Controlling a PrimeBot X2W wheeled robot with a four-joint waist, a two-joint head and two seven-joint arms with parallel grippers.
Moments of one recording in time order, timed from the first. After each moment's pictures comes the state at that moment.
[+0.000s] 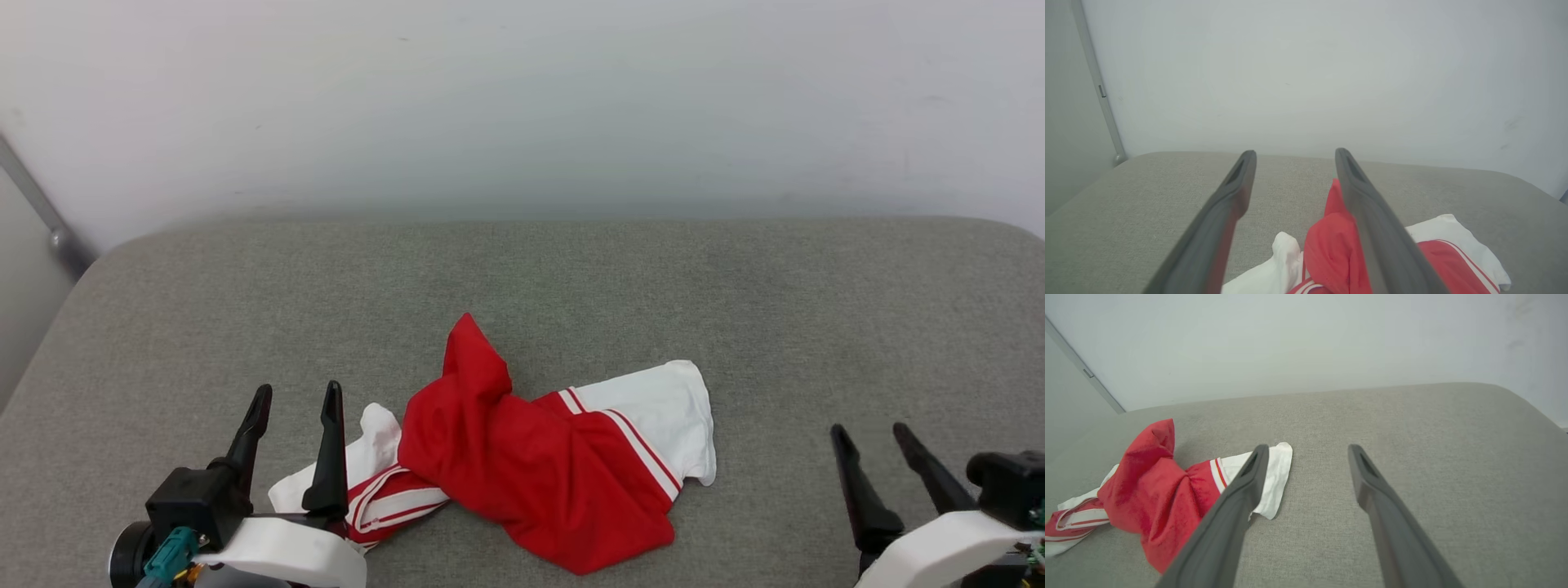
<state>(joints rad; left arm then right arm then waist) 0.00 0.46 -0.42 -0.15 -0.59 0.37 -0.21 0.15 -0.05 -0.09 -0.21 0.23 0.13 0.23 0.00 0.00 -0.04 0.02</state>
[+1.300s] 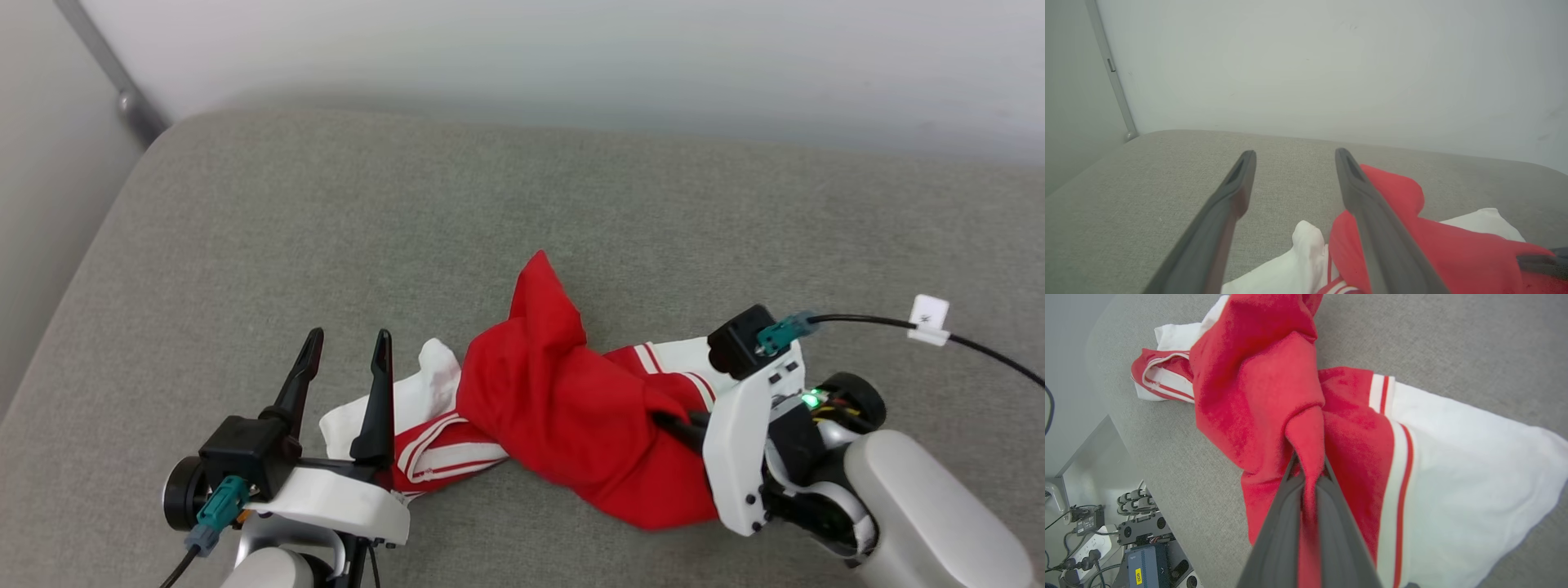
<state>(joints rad) -0.16 0.36 -0.45 -0.03 -0.54 0.27 -0.26 -0.42 -0.31 0.55 0.21 0.63 0.13 0.66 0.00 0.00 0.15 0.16</state>
